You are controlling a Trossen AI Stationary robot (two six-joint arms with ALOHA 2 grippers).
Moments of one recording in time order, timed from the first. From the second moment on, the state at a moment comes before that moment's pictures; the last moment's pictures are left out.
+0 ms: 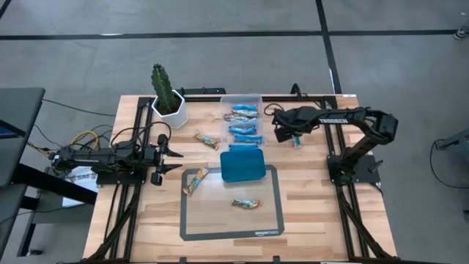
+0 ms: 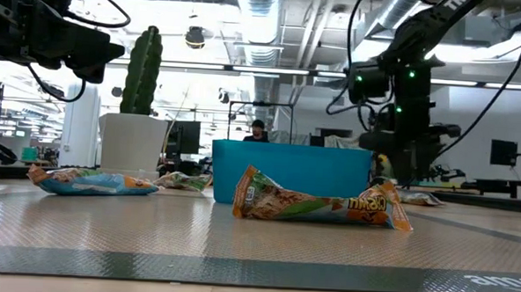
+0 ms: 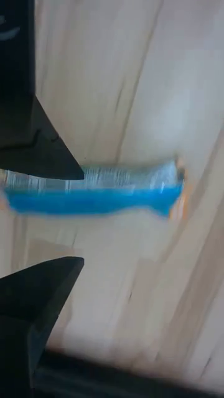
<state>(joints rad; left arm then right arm) -0.05 0.01 0.01 0.04 0.01 0.05 -0.46 1.56 0.89 -0.87 0.34 0.76</state>
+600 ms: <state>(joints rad) -0.05 0.01 0.01 0.04 0.01 0.05 -0.49 1.57 0.79 -0.72 0.21 0.70</state>
